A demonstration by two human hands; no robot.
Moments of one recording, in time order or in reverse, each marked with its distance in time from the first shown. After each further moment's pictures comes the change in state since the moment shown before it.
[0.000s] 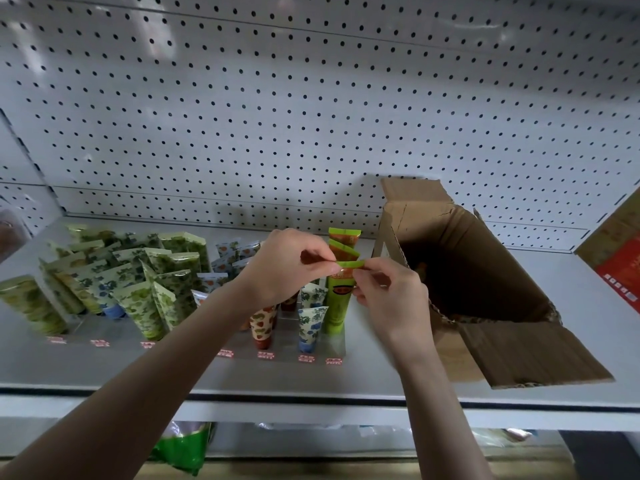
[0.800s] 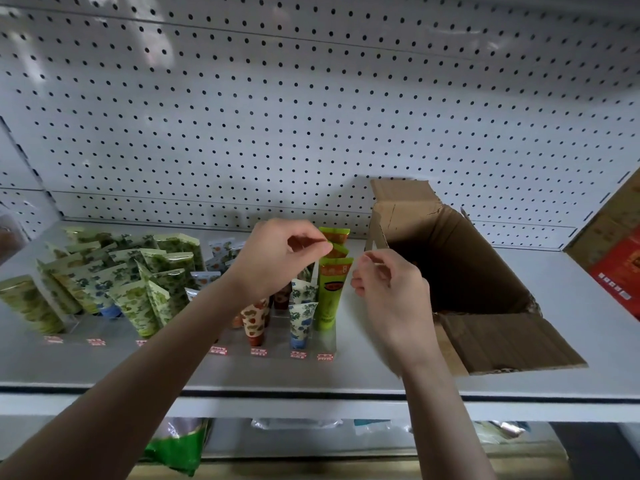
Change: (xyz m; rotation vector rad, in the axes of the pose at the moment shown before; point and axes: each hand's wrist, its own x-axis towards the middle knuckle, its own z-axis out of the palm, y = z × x) left_hand -0.005 0.018 -0.004 -0.076 0.124 -0.085; right_hand -0.013 -0.015 -0.018 0.043 0.011 -0.013
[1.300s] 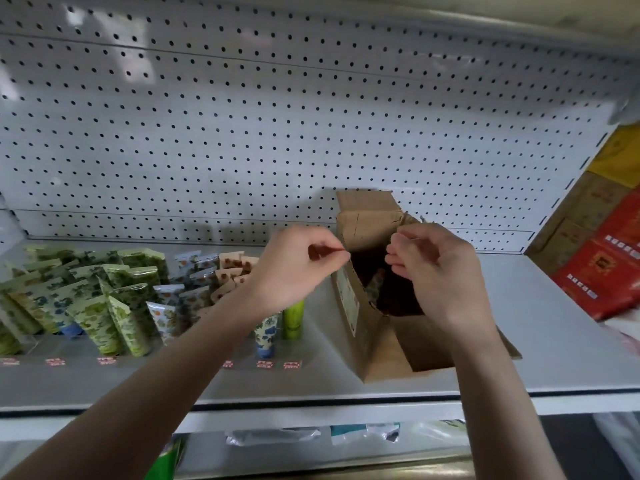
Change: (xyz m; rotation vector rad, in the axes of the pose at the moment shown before) left_hand 0.008 0.054 0.043 -0.007 -0.011 0.092; right_hand 0.020 -0.007 -0.090 0.064 0.069 -0.112
